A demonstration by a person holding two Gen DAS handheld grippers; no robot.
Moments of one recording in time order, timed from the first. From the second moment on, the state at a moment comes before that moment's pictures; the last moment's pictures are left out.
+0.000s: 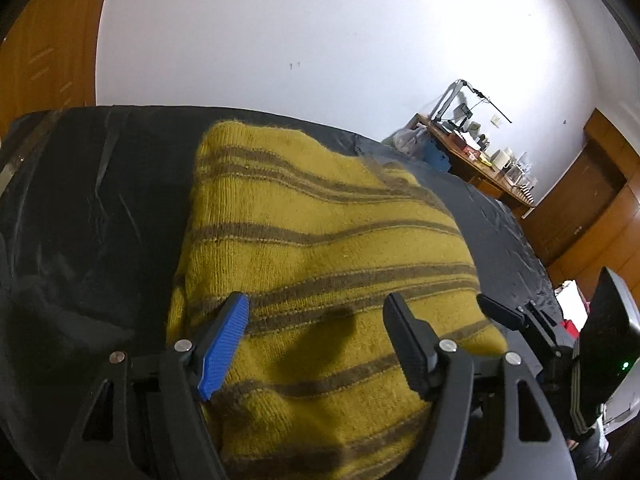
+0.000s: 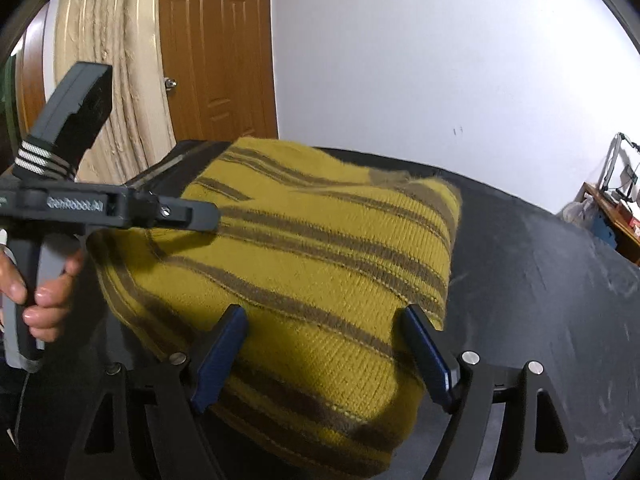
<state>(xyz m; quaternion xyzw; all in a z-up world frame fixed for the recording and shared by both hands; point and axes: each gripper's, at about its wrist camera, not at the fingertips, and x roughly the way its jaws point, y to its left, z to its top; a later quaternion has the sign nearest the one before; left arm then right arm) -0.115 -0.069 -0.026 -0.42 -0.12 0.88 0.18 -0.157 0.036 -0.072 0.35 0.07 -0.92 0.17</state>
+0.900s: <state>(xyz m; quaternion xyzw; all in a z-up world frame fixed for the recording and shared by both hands) -0.179 -0.051 -0.014 -0.48 -0.05 0.87 0.13 -0.150 0.043 -0.076 0.35 0.05 -0.92 0.17</state>
